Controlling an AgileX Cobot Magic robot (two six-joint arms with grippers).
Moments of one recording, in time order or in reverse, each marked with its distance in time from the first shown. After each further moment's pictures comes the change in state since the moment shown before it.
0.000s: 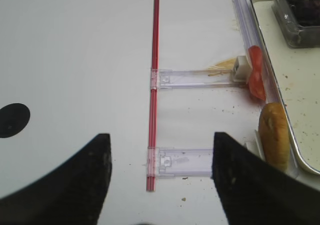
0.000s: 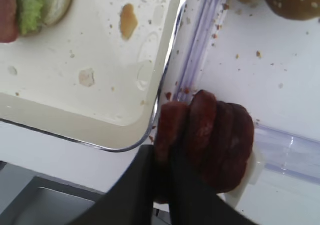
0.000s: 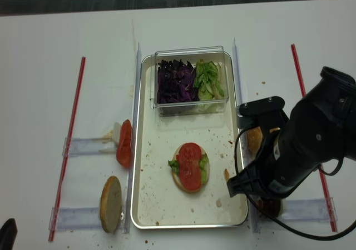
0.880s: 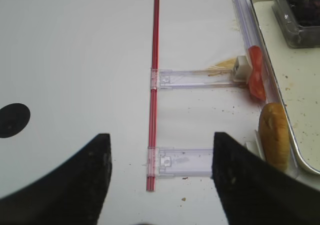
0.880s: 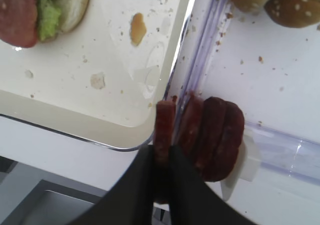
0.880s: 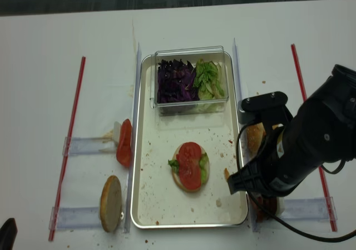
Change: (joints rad) left arm 0.000 0.000 0.000 0.000 0.000 0.000; right arm 0.000 -0.034 0.000 0.002 -0.002 0.000
